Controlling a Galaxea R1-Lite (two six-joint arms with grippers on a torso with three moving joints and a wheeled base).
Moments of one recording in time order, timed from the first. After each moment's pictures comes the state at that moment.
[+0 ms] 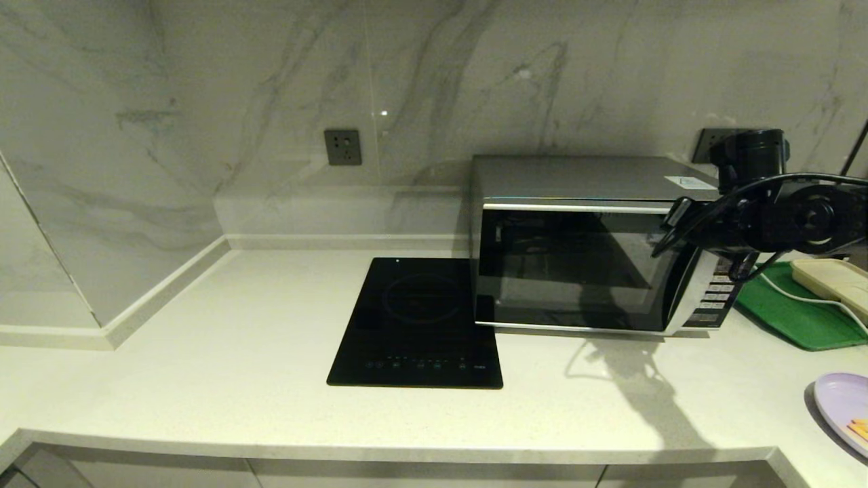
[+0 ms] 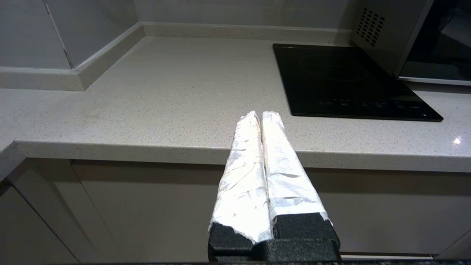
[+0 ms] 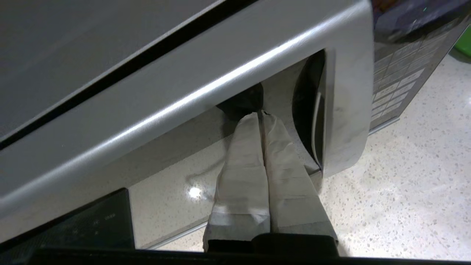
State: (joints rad) left arm 0.00 0.00 0.00 -0.01 0.01 -0.05; right arm 0.05 1.96 -1.48 0.00 -0.36 0.56
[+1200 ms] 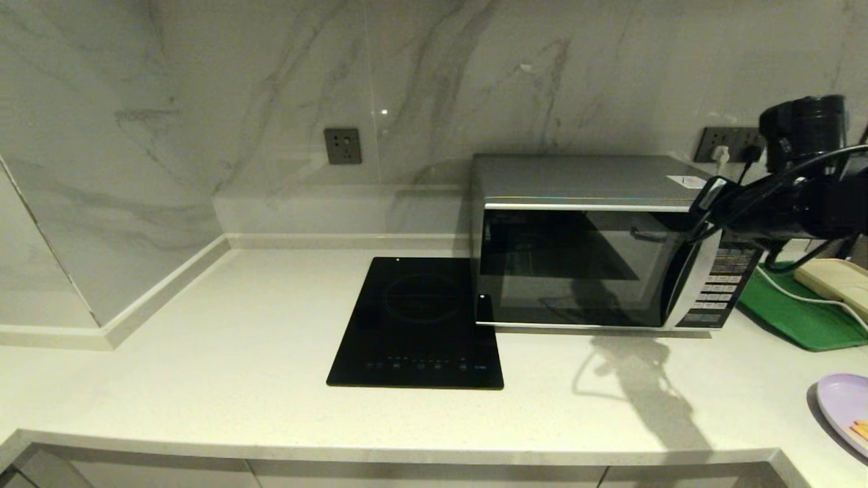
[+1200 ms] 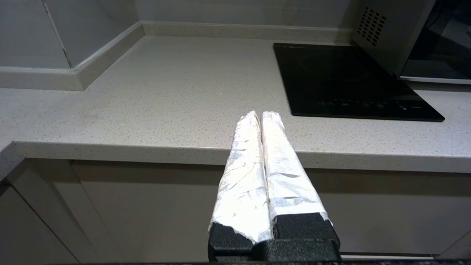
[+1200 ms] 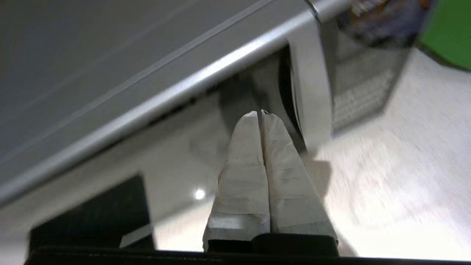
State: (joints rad) left arm 0.00 0.00 0.00 -0.01 0.01 -0.05; right arm 0.05 1.79 -1.43 0.09 -0.32 0.55
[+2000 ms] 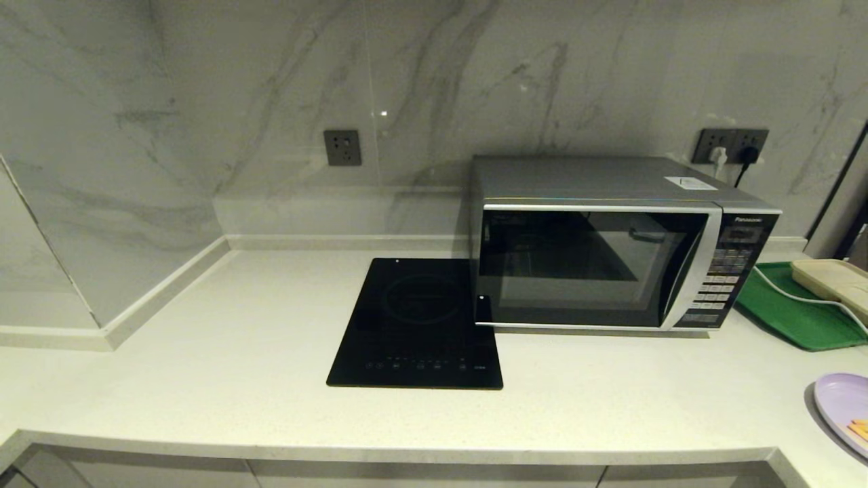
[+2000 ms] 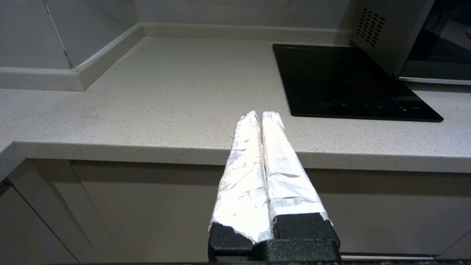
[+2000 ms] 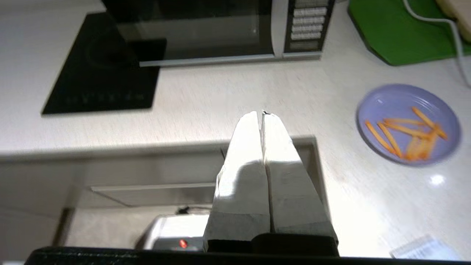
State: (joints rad) left arm 0.00 0.00 0.00 -0.01 0.01 -0.05; right arm 0.09 0.80 -1.33 0.90 -0.10 0.19
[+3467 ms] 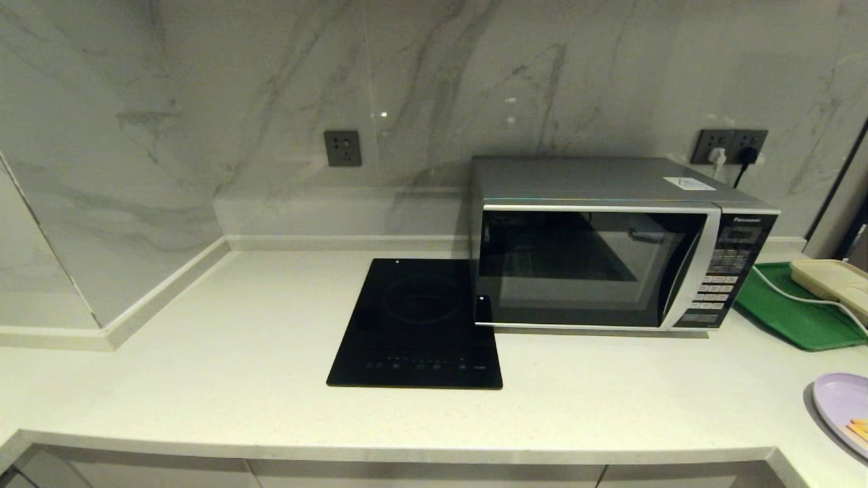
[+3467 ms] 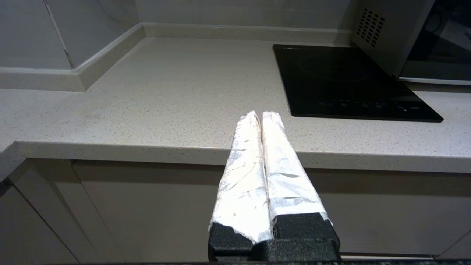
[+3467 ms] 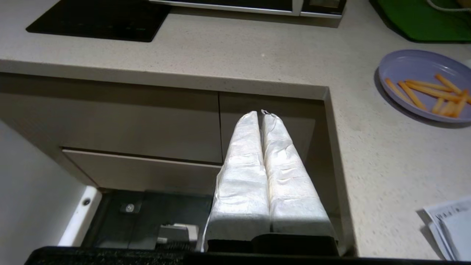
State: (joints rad) left arm 0.00 0.00 0.00 -0.01 0.01 -0.05; right arm 0.00 0.01 -0.81 1.03 0.06 0.02
